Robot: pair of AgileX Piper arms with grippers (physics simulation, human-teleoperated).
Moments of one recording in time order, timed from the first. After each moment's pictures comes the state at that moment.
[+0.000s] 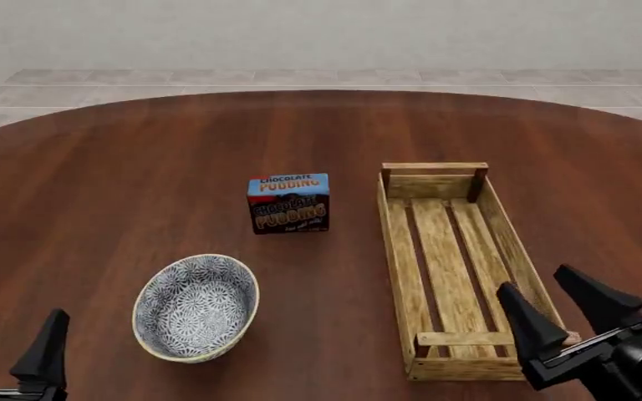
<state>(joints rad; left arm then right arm) 0.00 0.00 0.00 0.00 0.00 0.34 0.45 -0.10 -0.28 0.03</state>
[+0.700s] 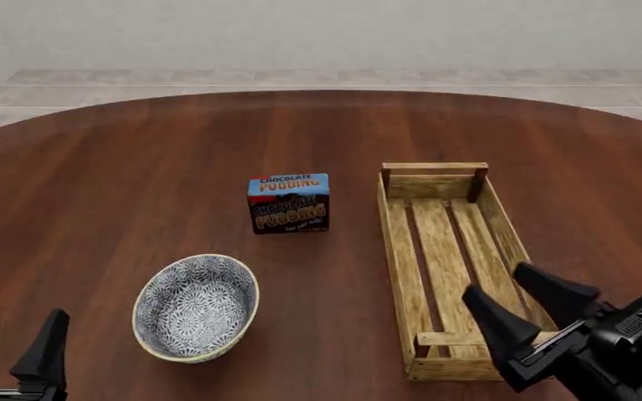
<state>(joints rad) 0.00 0.00 0.00 0.00 0.00 0.50 0.54 -0.18 -0.23 0.12</state>
